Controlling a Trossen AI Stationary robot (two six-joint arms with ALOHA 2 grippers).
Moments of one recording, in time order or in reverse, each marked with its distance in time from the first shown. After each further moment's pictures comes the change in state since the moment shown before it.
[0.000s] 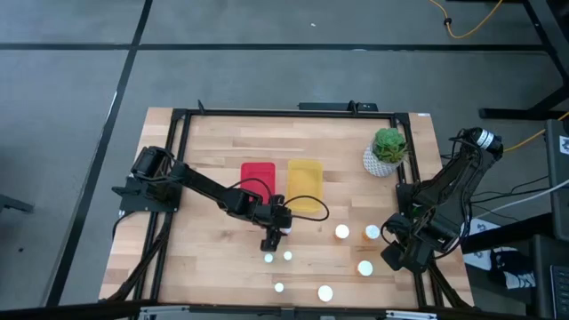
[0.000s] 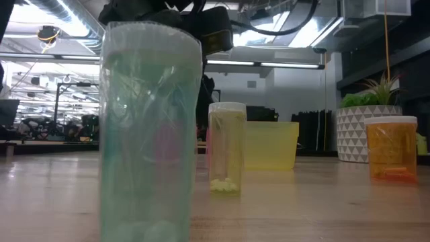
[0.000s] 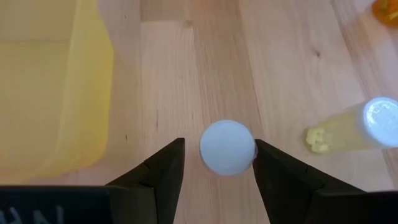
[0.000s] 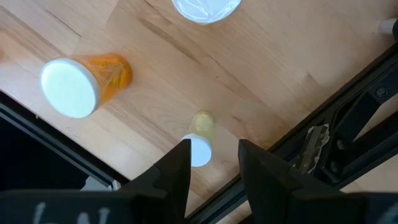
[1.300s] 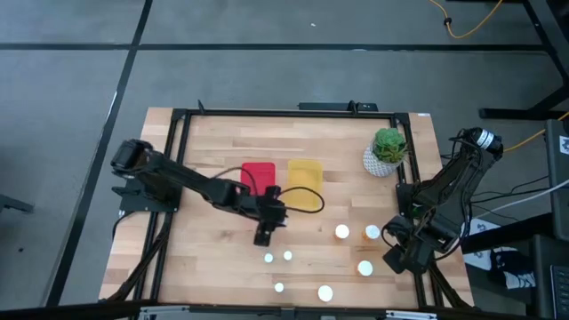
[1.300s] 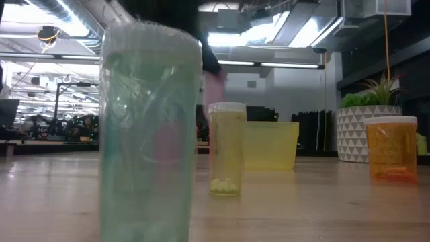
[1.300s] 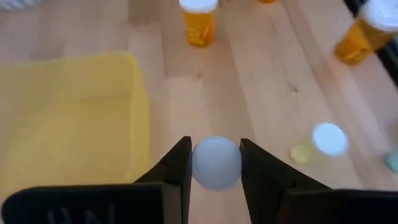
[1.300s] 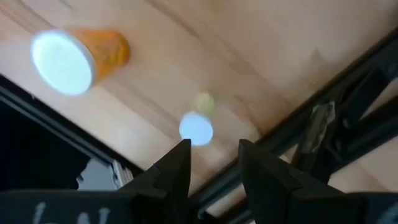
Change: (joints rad) left arm -0.003 -0.209 0.000 -0.097 -0.054 0.117; right arm 0.000 0.000 0.000 0.024 -0.080 0.000
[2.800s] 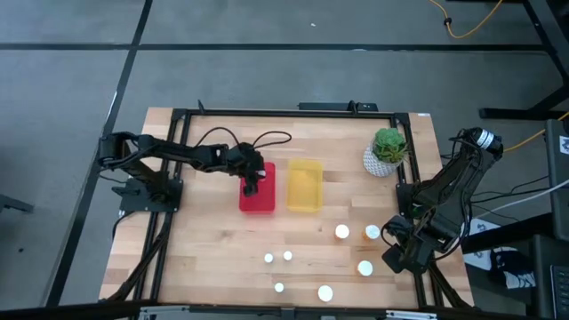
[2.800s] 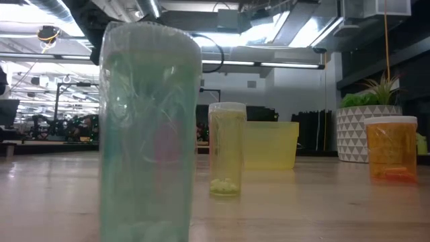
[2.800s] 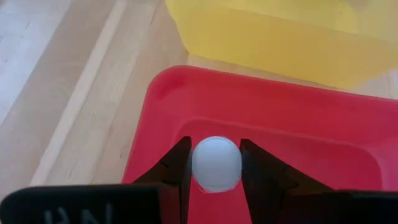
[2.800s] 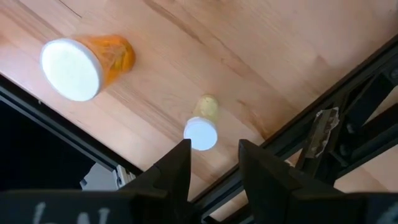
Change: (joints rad) left arm 0.499 -0.155 -0.435 0.218 0.131 0.058; right arm 0.000 0.000 0.000 0.005 0.026 0.005
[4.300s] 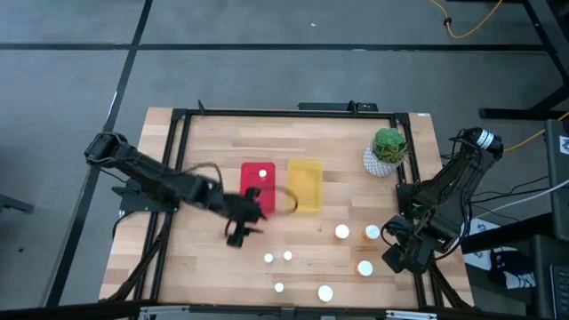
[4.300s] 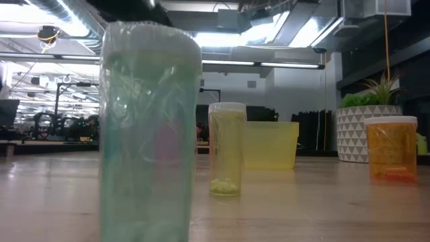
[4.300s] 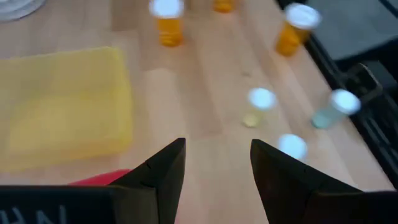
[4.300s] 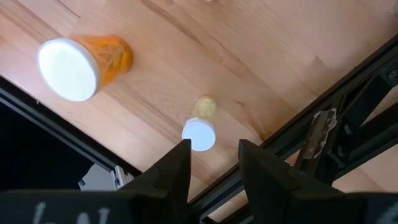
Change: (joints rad) left arm -0.587 -0.107 0.236 -0.215 -0.094 -0.082; right arm 0.000 0.000 0.000 -0.006 0.002 -0.005
